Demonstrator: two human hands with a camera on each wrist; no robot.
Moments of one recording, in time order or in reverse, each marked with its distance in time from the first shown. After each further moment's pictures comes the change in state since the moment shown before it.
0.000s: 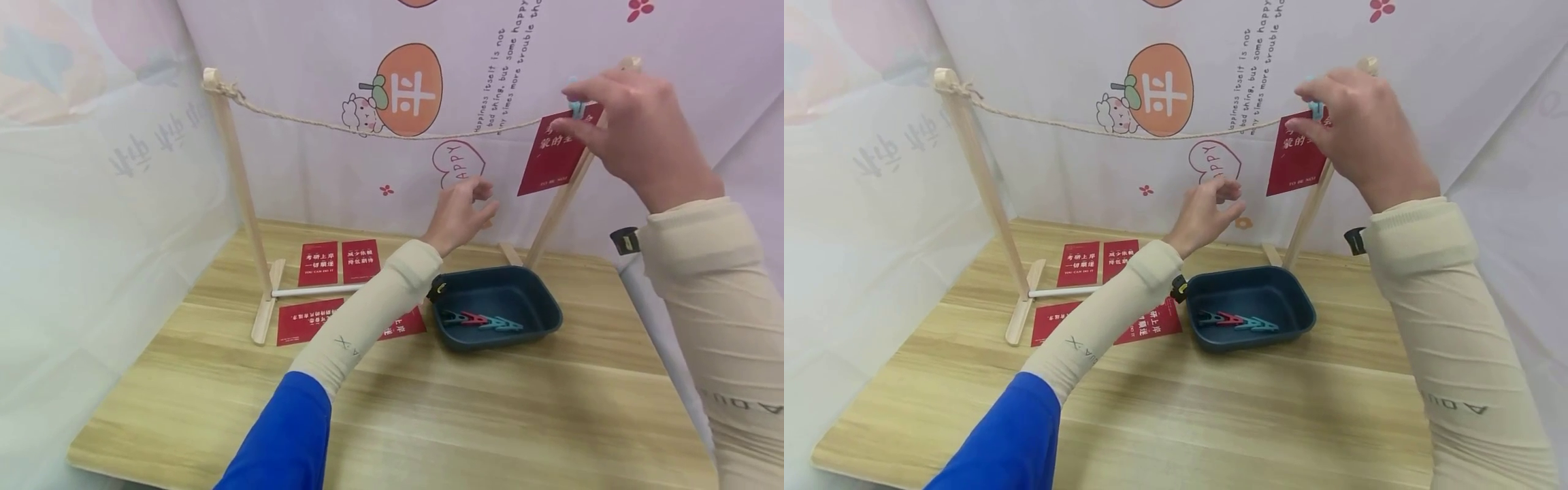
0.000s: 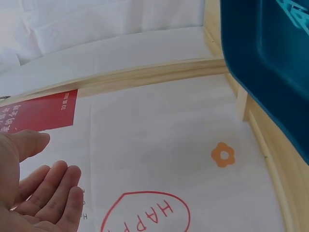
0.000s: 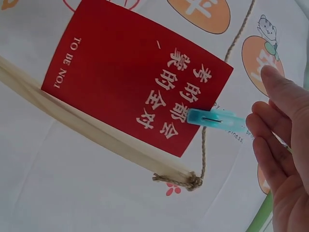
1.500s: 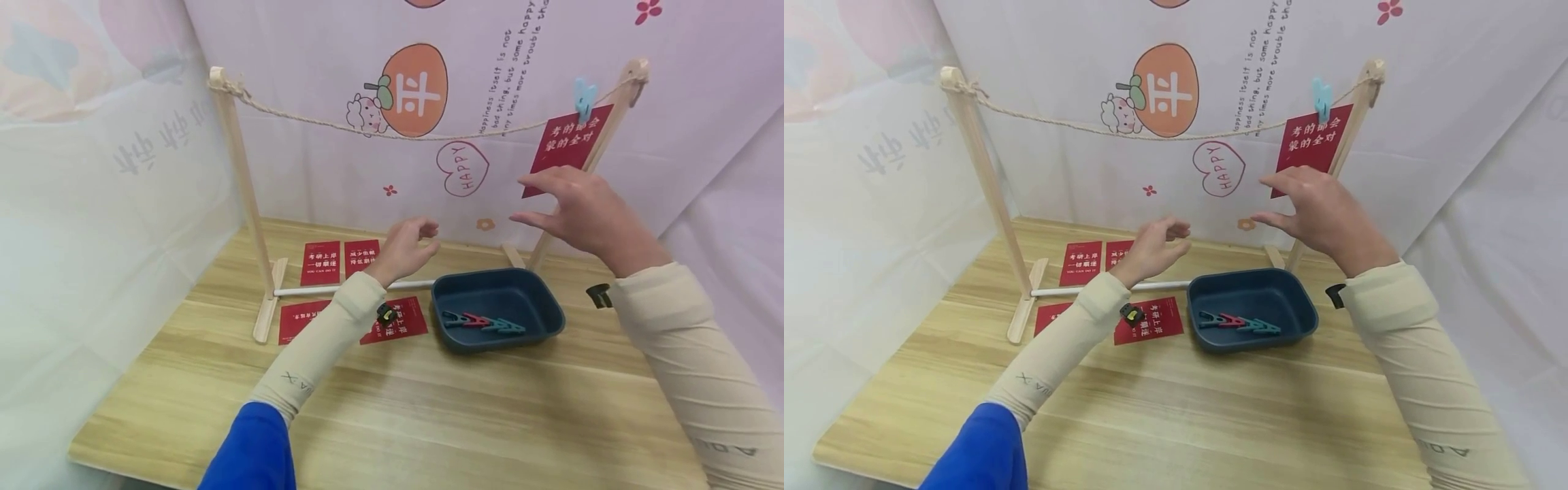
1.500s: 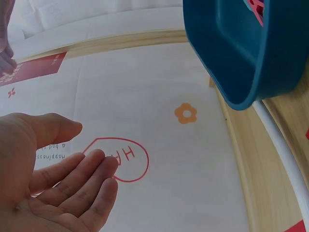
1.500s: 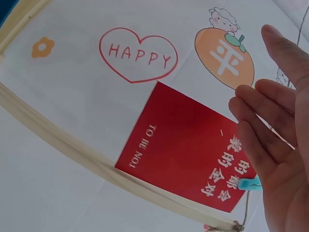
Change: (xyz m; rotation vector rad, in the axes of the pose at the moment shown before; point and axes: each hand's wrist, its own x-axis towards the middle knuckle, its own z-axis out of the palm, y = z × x) left_hand -0.065 -0.074 -0.038 -0.010 -0.136 -0.115; right_hand -0.051 -0.004 0.060 0.057 -0.207 -0.151
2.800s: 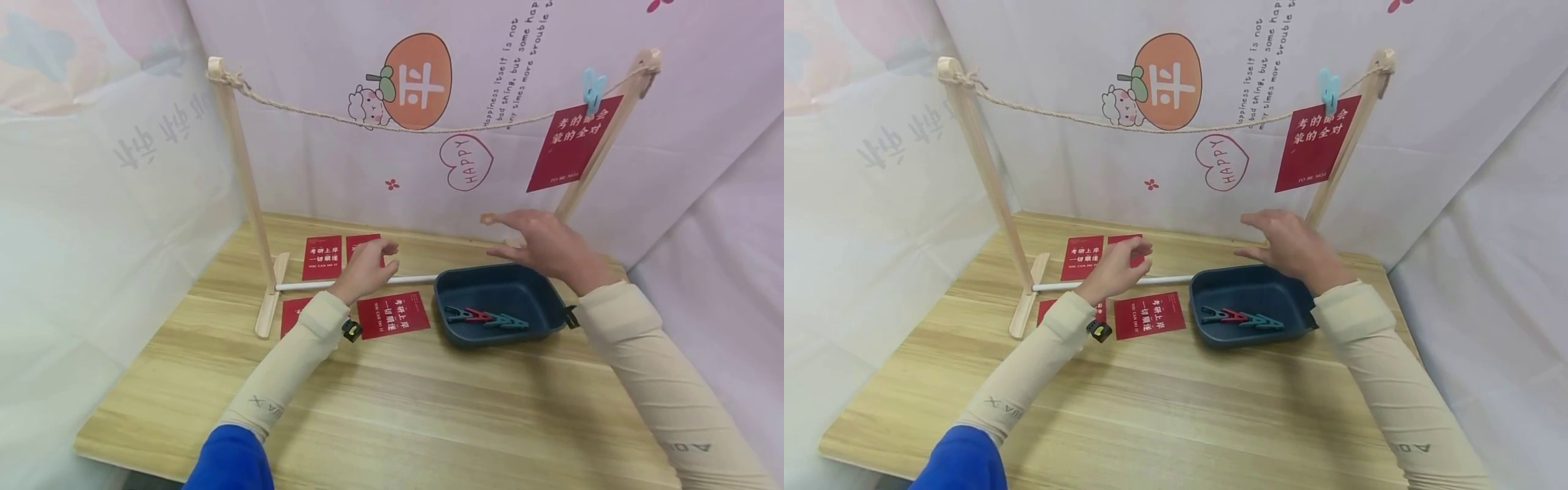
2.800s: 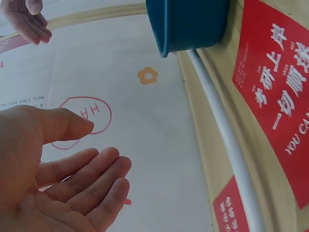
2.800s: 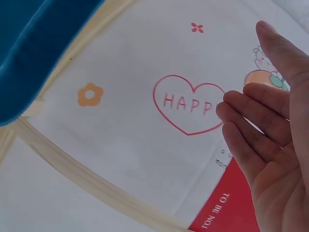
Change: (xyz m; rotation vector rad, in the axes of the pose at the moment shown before) left_hand -0.047 -0.065 -0.015 0.105 -0.006 -0.114; right_hand -0.015 0.003 0.071 0.121 -0.285 0.075
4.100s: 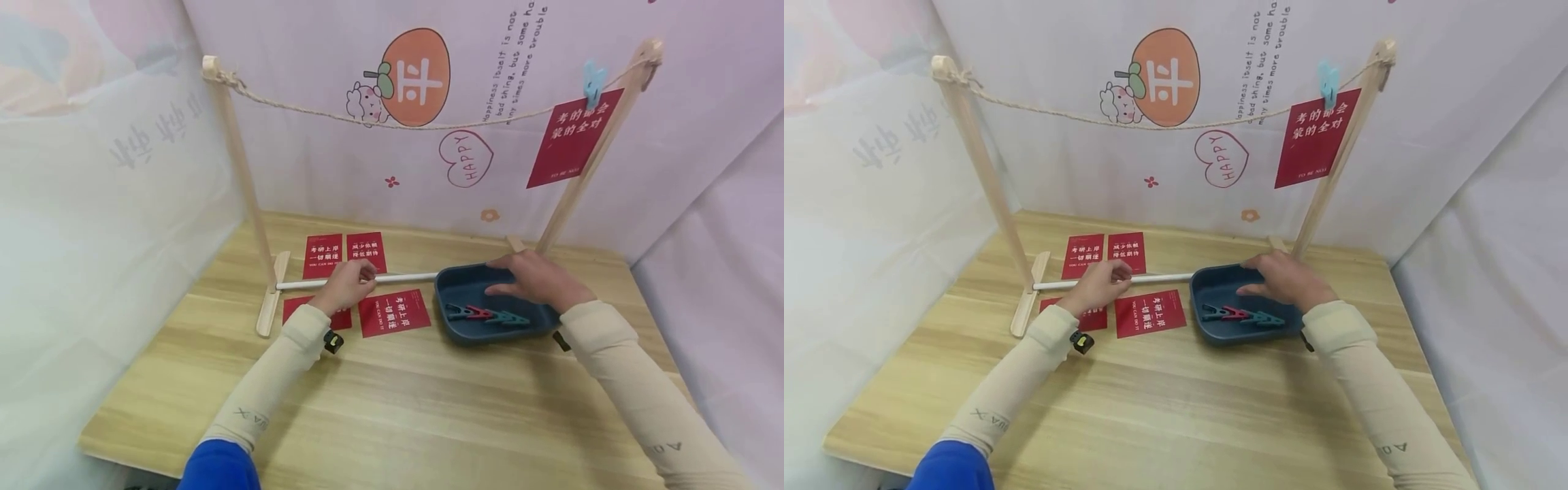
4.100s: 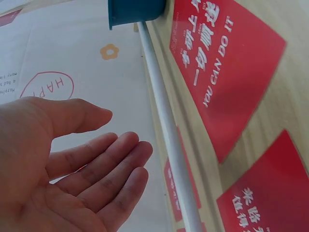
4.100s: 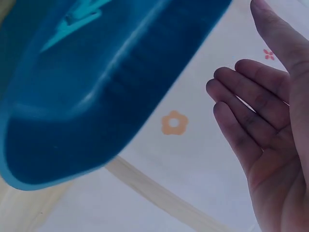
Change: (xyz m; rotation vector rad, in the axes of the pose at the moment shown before) left_hand -0.023 -0.046 0.001 0.012 -0.118 -0.157; right_hand -0.021 0.034 0.074 0.071 -0.255 0.029
